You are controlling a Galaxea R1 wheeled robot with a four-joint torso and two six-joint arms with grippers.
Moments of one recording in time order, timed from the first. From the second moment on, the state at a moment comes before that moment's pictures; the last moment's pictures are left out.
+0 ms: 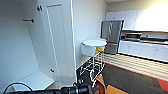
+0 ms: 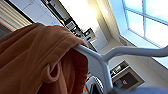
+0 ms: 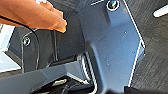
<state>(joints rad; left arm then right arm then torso) 0.58 2.51 -1.18 0.51 -0.08 -0.90 -1.57 3.10 -2.76 0.11 0.07 -0.03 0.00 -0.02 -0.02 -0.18</state>
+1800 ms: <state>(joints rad) 0.58 2.49 -1.15 0.52 -0.10 -0.90 -1.57 3.10 -2.76 0.11 0.07 -0.03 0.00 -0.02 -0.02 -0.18</state>
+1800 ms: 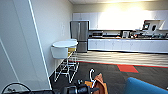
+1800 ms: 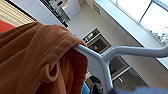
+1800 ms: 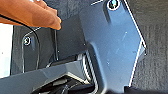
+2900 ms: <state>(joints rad) 0.58 2.52 -1.15 0.52 -0.09 -0.91 -1.57 3.10 -2.76 0.11 0.08 -0.03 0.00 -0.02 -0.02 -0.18</state>
